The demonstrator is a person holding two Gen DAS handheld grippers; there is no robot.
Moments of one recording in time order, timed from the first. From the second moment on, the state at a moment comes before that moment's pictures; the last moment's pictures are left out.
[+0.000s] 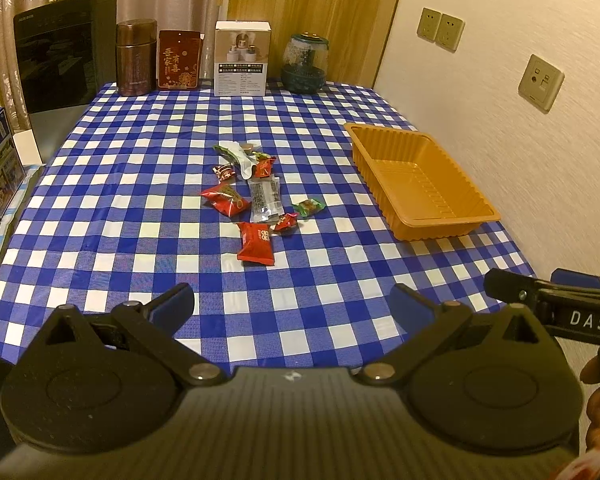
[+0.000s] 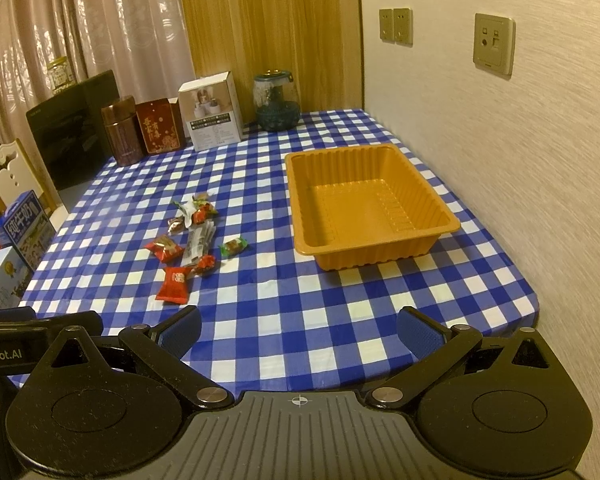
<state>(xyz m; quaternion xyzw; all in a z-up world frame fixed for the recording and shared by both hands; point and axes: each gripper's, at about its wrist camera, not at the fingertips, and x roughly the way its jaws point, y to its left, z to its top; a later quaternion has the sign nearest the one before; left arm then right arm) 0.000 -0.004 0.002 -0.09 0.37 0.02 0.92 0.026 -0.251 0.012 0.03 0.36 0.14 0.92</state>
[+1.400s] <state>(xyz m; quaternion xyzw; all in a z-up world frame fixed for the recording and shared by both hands) 0.083 0.032 -0.079 -0.06 0.37 0.03 0.92 0.101 -0.219 -0.058 0.05 0.37 0.15 0.91</state>
